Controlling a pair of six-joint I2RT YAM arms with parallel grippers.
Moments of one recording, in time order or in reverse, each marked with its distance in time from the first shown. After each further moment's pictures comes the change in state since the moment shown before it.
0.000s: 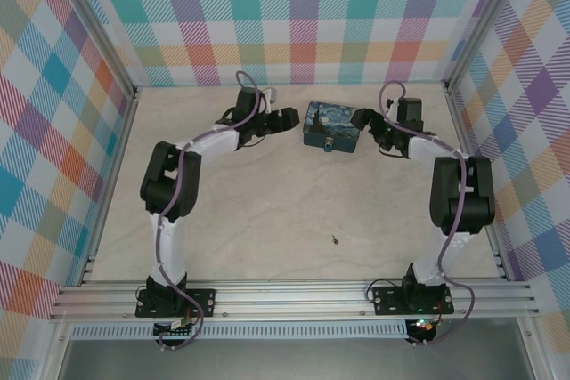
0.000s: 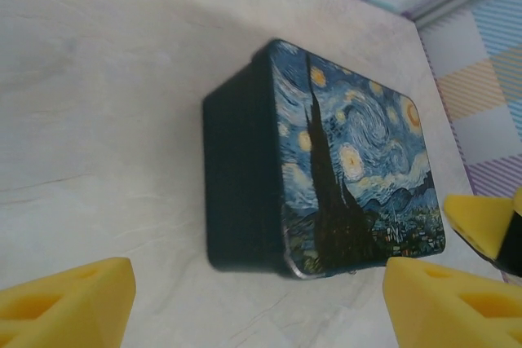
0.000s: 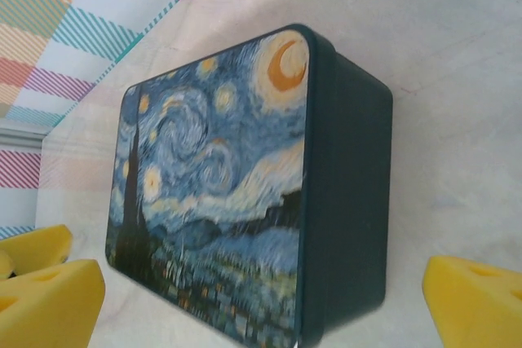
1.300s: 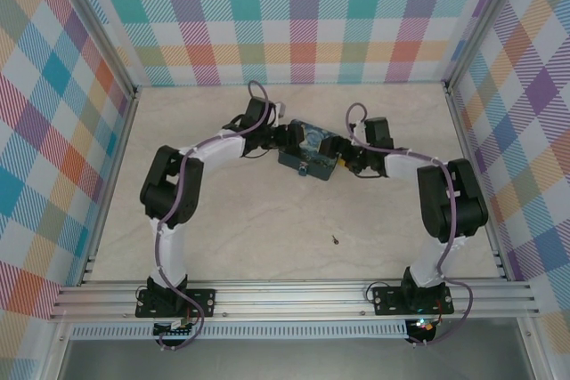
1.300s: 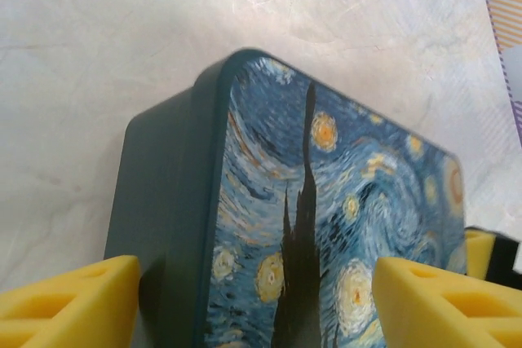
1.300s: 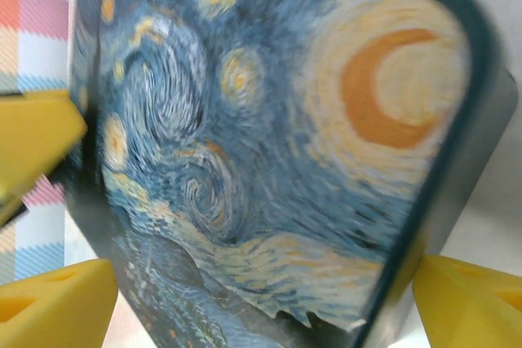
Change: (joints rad) left arm -0.064 -0.124 -0.142 -0.127 -0.059 0.034; right arm 0.249 -0.091 -0.221 0.045 -0.108 0.025
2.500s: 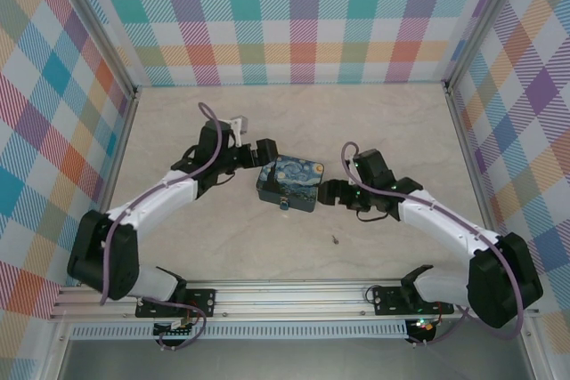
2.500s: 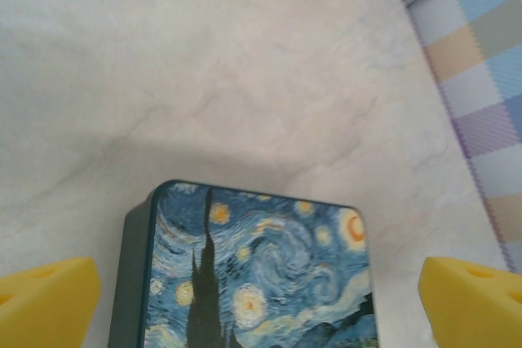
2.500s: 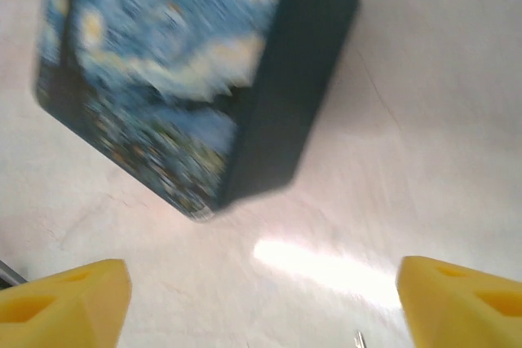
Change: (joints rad) left arm 0.055 -0.629 -0.512 0.068 -0.068 -0.010; right arm 0.251 -0.547 -0.222 -0.521 0.300 -0.031
